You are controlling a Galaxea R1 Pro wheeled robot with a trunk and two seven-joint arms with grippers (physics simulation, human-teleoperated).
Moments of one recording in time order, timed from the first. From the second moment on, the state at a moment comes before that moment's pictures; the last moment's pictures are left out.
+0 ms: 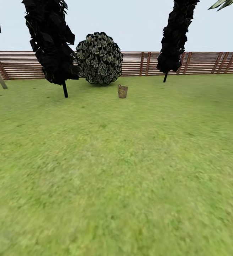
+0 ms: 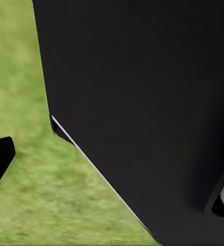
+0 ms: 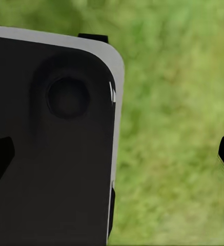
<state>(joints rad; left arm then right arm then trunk) 0.02 -0.02 0.01 -0.02 0.01 -0.05 0.01 -0.07 -0.07 0.02 -0.03 0.04 -0.25 0.00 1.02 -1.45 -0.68</state>
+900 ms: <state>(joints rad) 0.02 -0.02 0.01 -0.02 0.01 -0.05 0.01 -0.08 -0.07 0.02 -0.03 0.04 -0.24 0.00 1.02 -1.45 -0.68</state>
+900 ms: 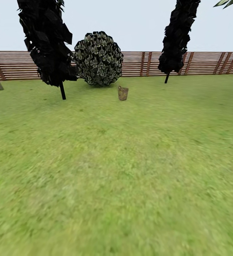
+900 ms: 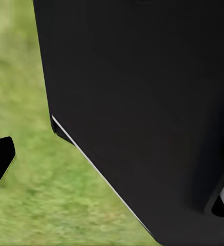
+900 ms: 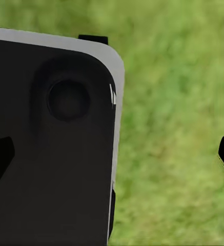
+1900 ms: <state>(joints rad) 0.02 -0.02 0.01 -0.02 0.01 -0.05 0.01 -0.08 -0.07 0.02 -0.03 0.04 -0.24 0.00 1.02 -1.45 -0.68</state>
